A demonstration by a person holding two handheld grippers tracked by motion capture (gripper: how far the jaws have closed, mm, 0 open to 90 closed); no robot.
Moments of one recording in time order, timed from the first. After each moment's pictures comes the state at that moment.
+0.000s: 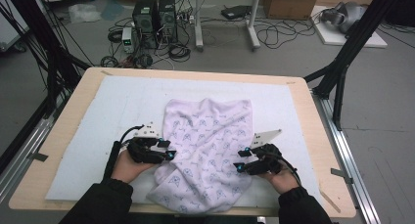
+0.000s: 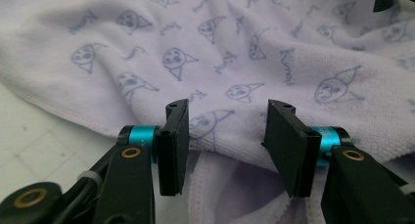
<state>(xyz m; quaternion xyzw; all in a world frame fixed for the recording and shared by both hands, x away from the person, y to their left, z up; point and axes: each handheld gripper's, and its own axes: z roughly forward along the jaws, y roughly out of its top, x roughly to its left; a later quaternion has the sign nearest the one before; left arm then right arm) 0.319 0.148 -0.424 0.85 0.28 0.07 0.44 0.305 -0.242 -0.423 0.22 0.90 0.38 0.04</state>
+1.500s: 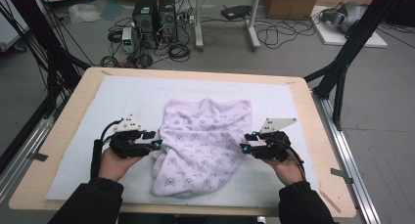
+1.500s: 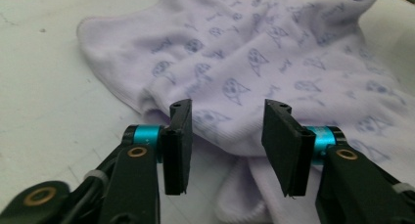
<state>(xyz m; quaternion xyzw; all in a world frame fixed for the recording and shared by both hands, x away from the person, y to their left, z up) 0.305 0.182 -0.395 0.81 0.33 0.12 0.47 0.319 -0.257 -0.385 0.26 0.86 0.42 0.11</state>
